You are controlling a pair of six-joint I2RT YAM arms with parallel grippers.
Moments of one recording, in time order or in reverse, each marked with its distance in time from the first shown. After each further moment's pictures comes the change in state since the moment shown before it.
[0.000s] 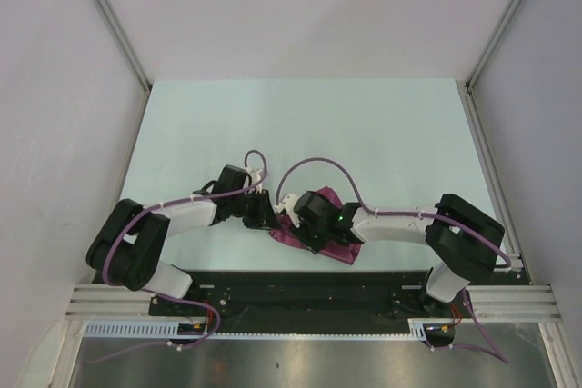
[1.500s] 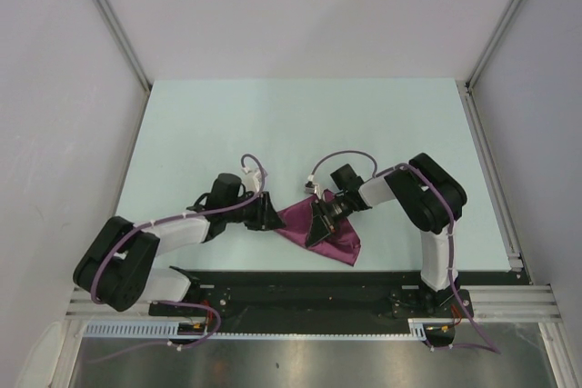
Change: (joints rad) left arm -0.021 -0.132 -0.145 0.266 0.002 0.013; right arm -0.495 0.382 0.014 0.206 -1.165 0.184
